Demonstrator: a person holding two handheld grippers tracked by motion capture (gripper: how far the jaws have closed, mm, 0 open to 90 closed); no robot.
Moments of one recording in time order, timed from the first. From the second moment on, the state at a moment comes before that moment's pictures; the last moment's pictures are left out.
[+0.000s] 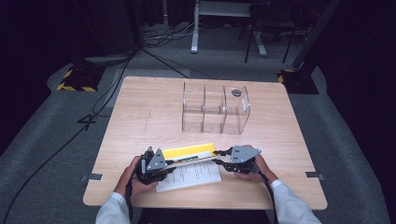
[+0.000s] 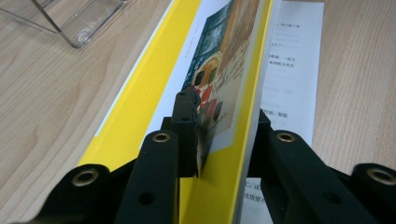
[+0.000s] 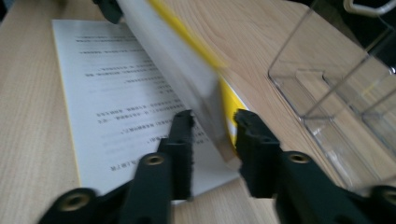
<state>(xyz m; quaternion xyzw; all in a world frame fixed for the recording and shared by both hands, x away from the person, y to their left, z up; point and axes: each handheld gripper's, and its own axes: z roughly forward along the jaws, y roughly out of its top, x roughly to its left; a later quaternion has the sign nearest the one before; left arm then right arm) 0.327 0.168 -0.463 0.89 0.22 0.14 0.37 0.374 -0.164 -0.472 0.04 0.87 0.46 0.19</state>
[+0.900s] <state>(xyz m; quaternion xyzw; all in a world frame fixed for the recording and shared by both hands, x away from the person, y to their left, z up) 0.317 0.113 -0.424 0.87 0.25 0.20 0.37 0.355 -0.154 -0.460 0.00 0.88 0.43 0.19</state>
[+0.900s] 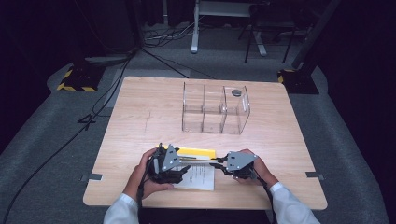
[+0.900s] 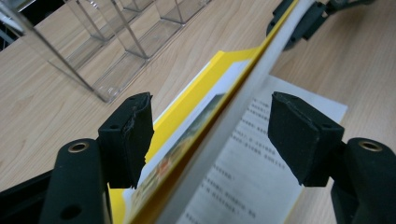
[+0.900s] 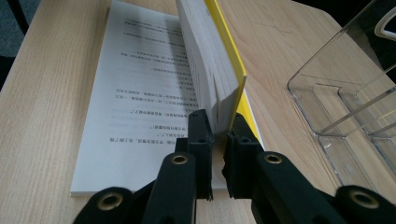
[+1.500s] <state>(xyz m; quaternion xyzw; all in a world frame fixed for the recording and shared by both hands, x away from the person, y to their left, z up) 0.319 0.111 -0.449 0.90 0.25 0.21 0.28 0.348 -0.148 -0.452 0.00 0.88 0.43 0.20</state>
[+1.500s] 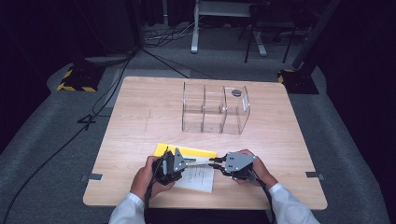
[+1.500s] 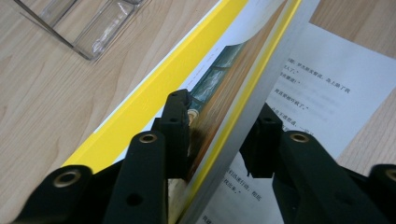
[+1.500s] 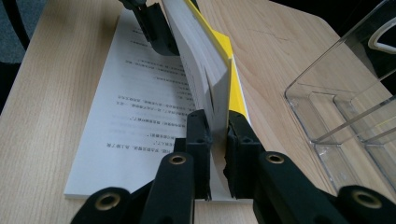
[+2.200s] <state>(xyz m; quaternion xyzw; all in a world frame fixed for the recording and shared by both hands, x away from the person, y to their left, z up) 0.310 0.138 -0.445 0.86 0.25 0.24 0.37 0.393 -0.176 -0.483 0.17 0.88 0.41 0.17</state>
